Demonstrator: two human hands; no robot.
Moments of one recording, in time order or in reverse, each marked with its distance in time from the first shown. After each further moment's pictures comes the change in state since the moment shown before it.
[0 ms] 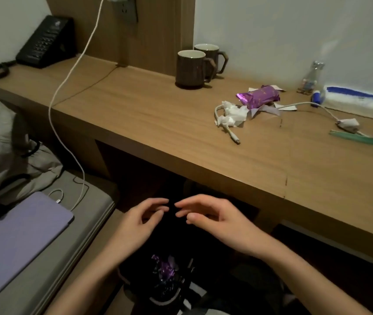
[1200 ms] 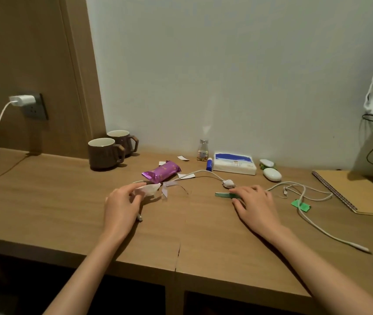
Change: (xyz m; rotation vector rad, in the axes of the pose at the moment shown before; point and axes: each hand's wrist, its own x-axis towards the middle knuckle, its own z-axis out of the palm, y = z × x) left_hand 0.165 0.163 0.069 0.157 0.366 0.324; right_hand -0.078 0.052 -0.249 -1.086 0.880 0.310
